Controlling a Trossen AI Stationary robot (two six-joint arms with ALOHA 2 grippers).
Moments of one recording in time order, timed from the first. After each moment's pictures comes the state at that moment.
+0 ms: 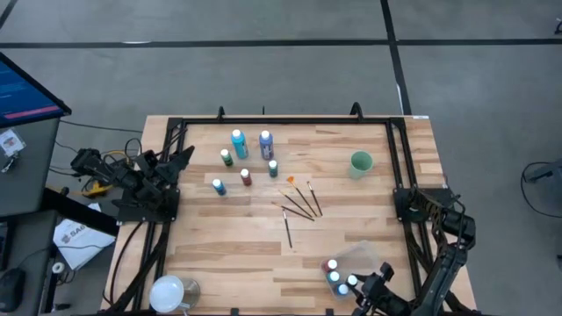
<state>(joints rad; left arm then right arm) -0.45 0.20 0.02 1.06 -0.72 -0.24 1.17 2.10 1.58 -1.33 0.89 1.98</state>
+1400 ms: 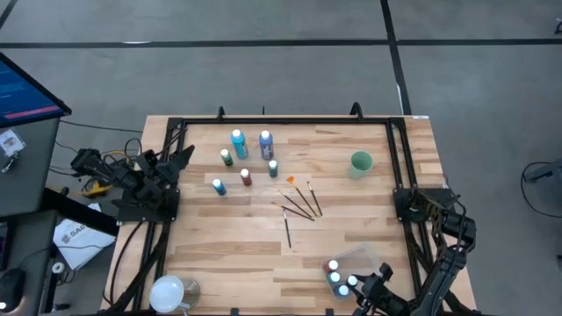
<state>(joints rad) -0.45 0.20 0.02 1.06 -0.75 -0.24 1.18 2.12 1.51 -1.24 0.89 1.96</state>
